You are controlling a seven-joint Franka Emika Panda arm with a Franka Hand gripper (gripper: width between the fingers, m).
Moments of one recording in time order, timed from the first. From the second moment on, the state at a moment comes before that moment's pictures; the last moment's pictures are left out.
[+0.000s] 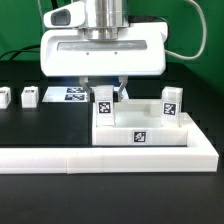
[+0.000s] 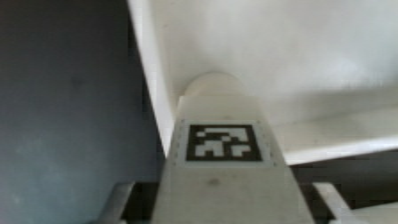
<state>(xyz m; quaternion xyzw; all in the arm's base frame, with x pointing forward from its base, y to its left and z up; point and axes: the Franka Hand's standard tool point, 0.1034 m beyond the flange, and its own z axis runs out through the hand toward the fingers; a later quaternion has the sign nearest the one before) 0.553 0.005 0.068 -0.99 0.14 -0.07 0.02</state>
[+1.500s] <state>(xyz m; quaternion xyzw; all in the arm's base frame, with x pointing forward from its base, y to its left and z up) 0.550 0.010 0.065 -0.85 0.52 -0.06 0.06</state>
